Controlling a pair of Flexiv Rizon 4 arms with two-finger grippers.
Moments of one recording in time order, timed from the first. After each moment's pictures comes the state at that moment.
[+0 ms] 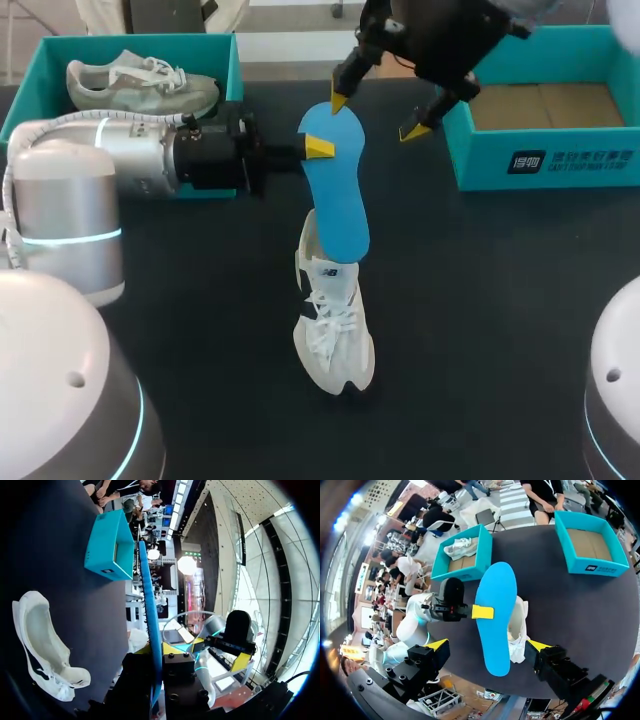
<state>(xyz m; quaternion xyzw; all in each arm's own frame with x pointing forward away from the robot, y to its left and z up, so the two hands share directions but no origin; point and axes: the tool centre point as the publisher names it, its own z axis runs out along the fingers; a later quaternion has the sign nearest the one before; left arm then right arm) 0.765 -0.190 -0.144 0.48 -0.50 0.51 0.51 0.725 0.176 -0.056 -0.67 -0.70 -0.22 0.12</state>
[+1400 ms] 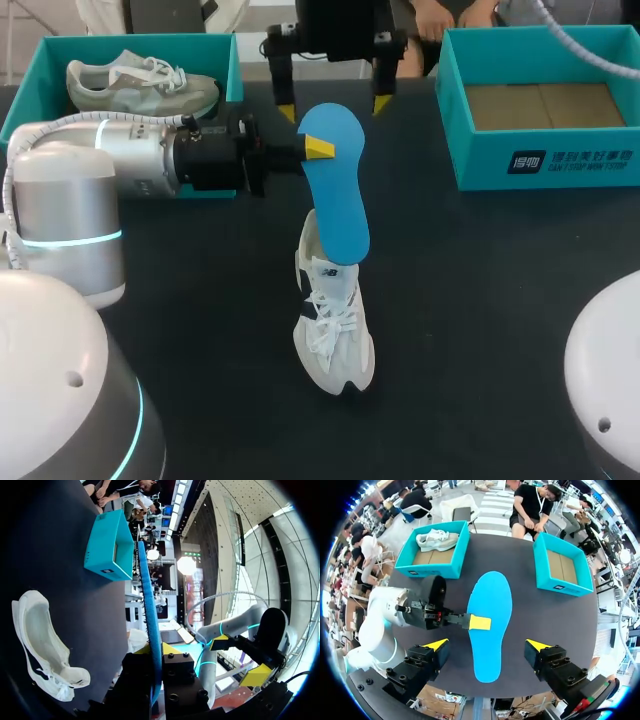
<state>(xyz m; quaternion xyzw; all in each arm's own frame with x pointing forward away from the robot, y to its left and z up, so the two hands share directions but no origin) 0.764 -0.190 -0.145 0.48 -0.50 0.51 0.51 0.741 0.213 -0.056 -0.67 -0.74 -0.06 -0.06</state>
